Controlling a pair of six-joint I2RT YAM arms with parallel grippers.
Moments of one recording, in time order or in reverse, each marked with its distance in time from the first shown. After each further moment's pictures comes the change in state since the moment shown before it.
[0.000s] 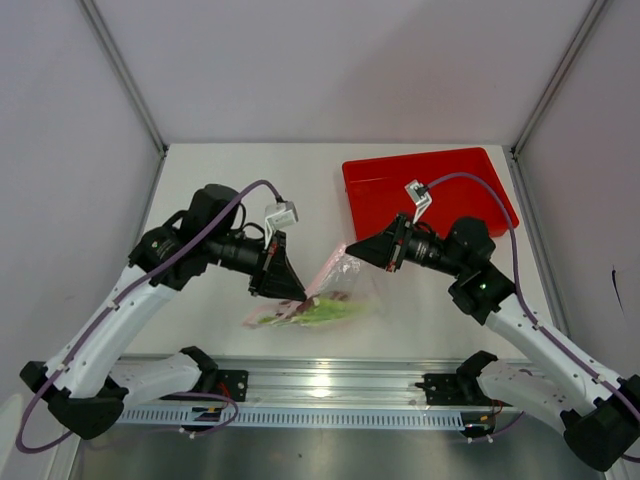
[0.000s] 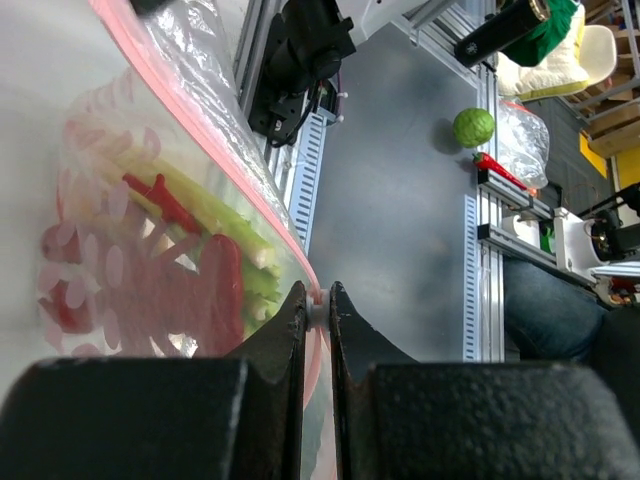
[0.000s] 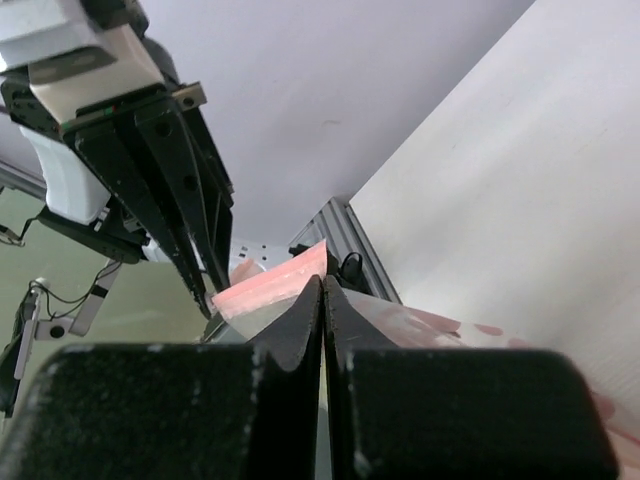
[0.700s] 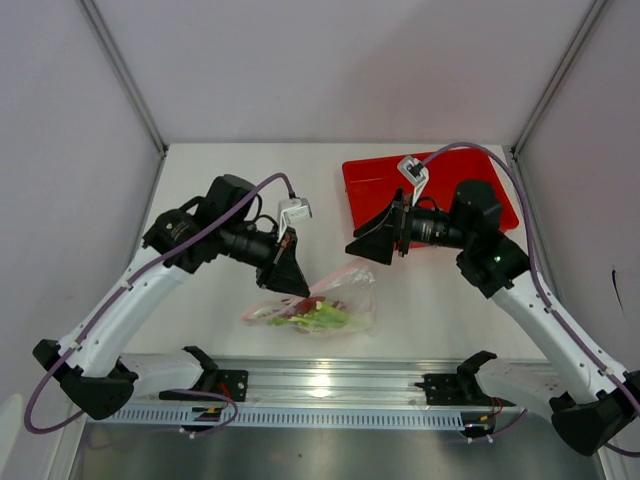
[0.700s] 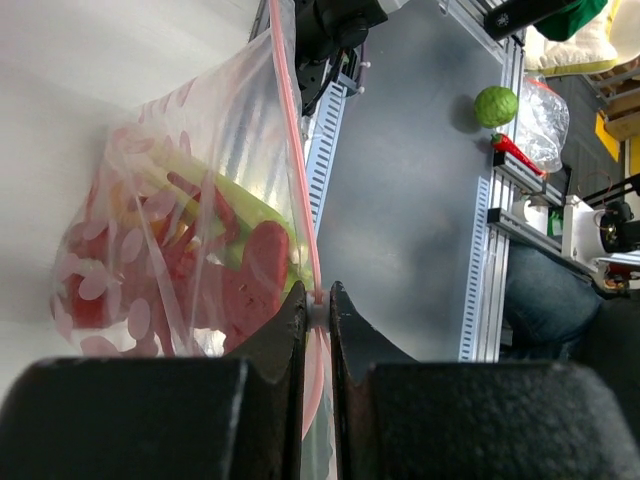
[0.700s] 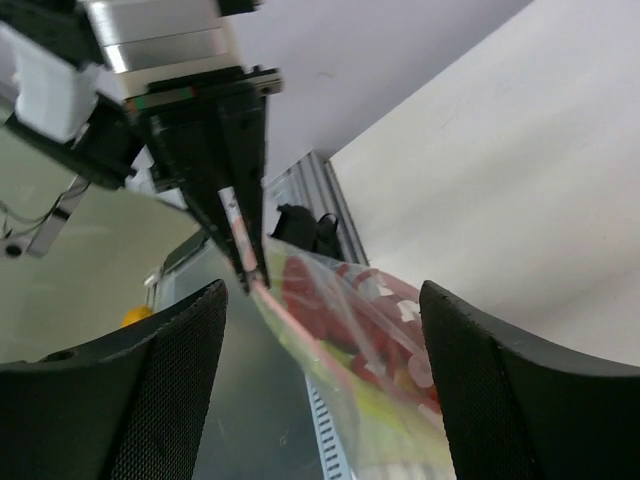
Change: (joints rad) left arm -0.024 0.101 0.111 -0.150 -0.083 0.051; right arm -0.063 0.111 0.302 -0.343 -0.175 -0.273
